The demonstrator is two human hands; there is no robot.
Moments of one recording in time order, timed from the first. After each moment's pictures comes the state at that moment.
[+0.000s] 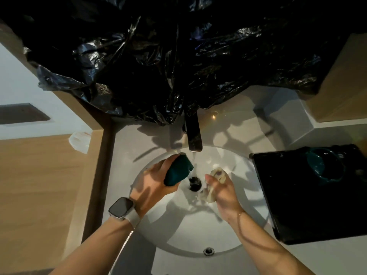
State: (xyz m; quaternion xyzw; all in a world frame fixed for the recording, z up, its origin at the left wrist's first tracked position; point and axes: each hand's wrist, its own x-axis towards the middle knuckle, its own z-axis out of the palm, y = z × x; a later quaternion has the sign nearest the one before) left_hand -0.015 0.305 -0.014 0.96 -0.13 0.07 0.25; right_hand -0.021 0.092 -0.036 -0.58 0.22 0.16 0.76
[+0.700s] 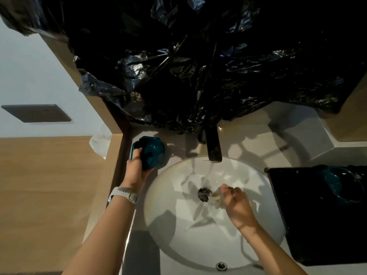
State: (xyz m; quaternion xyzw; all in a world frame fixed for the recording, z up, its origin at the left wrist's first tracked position) left_hand 0.041 0.386 -0.037 0.44 0.41 -0.01 0.80; right_hand -0.022 0.093 -0.056 -0.90 0.11 0.17 0.39
